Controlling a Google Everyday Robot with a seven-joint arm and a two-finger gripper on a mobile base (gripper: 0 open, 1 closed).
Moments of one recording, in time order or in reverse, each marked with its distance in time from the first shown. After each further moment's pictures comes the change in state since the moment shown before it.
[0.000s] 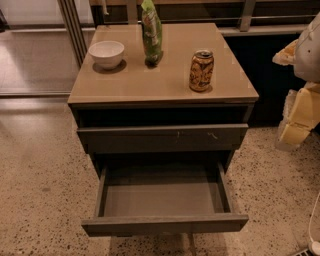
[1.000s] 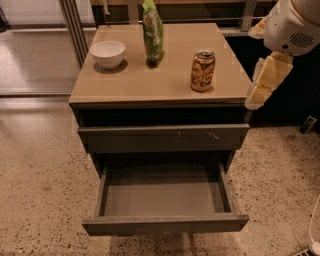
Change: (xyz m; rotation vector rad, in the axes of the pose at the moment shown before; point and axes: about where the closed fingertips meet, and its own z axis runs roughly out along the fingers) arm -0.036 -0.088 0.026 0.074 -0.107 -0.046
